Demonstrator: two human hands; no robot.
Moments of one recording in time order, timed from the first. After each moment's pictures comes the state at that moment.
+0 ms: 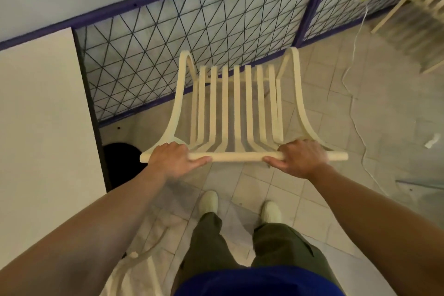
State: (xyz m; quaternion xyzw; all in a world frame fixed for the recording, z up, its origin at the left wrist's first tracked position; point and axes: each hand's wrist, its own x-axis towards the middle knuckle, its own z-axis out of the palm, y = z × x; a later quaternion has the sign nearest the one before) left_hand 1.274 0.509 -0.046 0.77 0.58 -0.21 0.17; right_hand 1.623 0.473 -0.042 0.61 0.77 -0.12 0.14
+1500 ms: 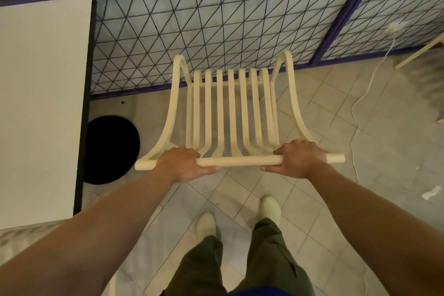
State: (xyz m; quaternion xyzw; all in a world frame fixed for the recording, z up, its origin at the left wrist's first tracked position) left_hand 1.391 0.460 -0.041 0.66 0.65 -0.24 0.30; right_hand 1.707 0.512 -0.042 0.54 0.80 -0.15 0.21
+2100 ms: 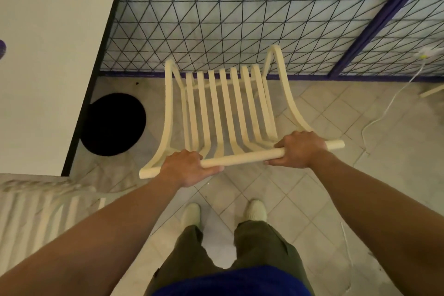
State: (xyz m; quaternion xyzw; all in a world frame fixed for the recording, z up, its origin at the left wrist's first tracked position) left_hand 1.471 0.424 -0.043 0.57 0.74 -0.18 0.31; right_hand 1.754 0.570 -0.037 0.42 0.86 -0.12 0.26
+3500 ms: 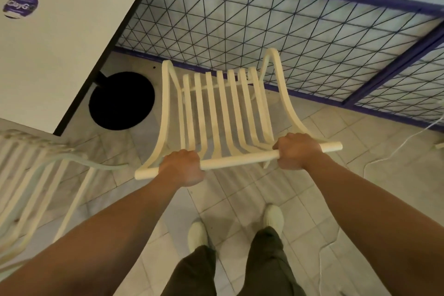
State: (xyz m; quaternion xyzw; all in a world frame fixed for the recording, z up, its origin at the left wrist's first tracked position) left_hand 1.529 0.424 -0.047 0.48 0.80 -0.16 0.32; right_hand 1.762 0.620 -0.033 0.33 0.88 -0.12 0.31
